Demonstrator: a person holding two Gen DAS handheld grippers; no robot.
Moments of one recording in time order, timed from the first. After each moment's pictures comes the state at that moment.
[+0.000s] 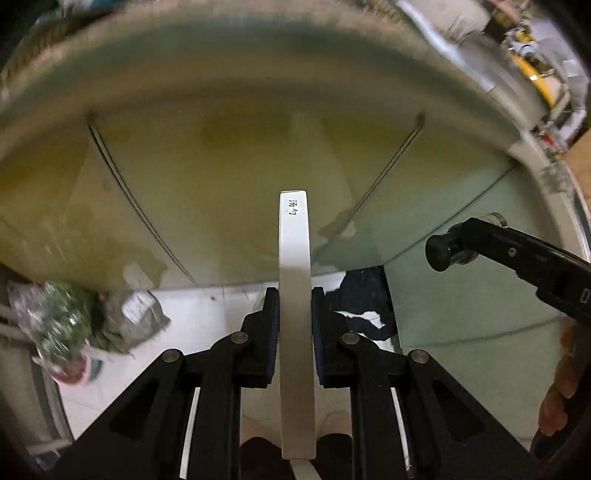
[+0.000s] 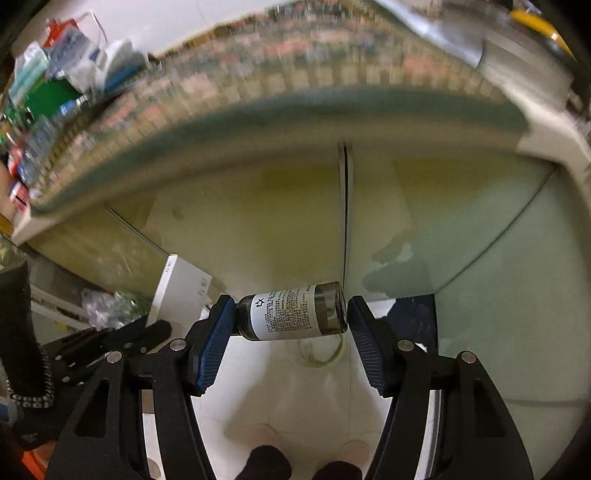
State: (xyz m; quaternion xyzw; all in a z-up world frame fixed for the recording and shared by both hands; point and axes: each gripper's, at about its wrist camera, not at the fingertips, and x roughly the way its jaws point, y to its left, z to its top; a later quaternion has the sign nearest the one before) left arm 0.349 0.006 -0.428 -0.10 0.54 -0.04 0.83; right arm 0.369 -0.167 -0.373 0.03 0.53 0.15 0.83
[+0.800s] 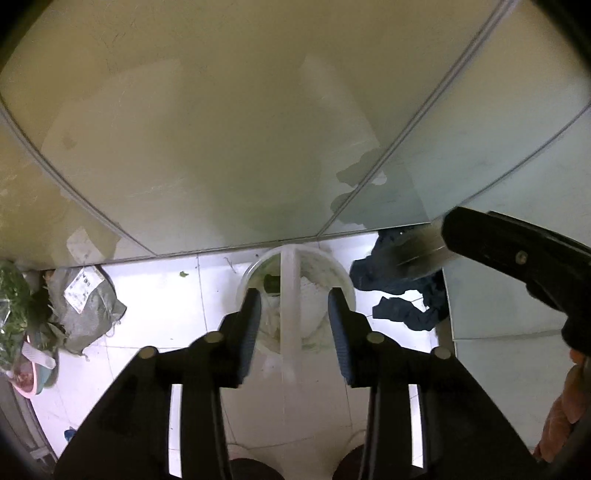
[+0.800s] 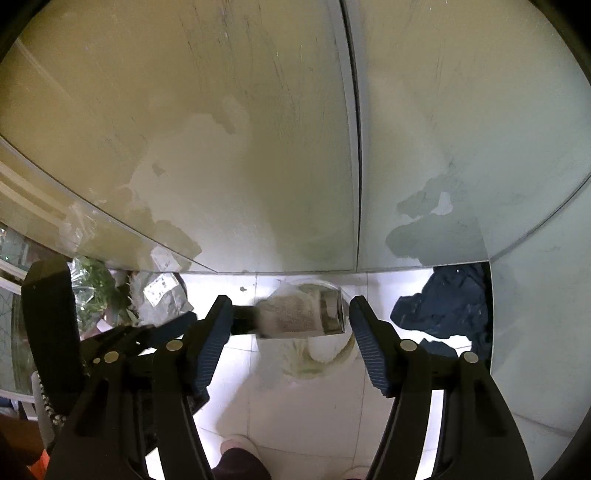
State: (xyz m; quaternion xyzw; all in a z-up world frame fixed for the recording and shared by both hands) left arm 0.395 -0.018 -0.696 -0.09 0.58 -0.05 0.81; right arm 0.400 -0.156 -0.599 0.04 0.58 0.17 0.80
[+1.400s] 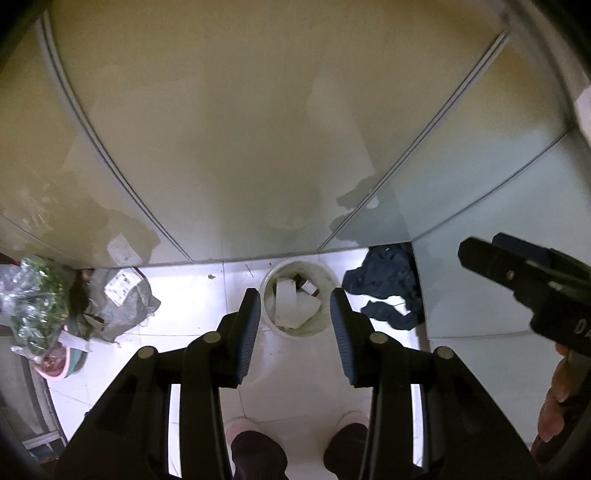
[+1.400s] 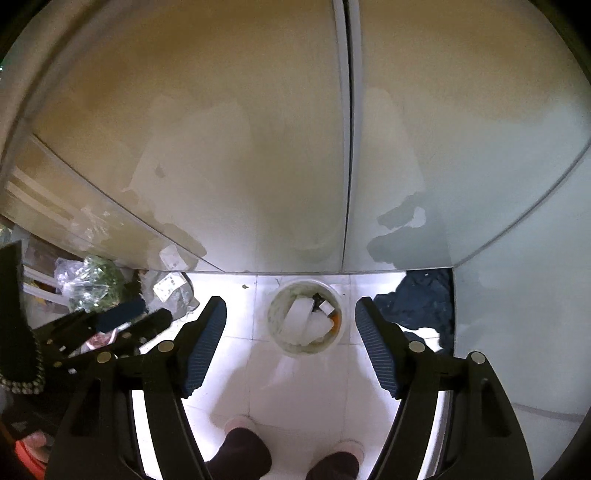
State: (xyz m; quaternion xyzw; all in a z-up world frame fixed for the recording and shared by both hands) left arm 0.363 0.007 -0.529 -0.09 0.57 -0.03 0.82; right arm 0.378 -0.158 -0.479 0.01 0.57 0.15 0.80
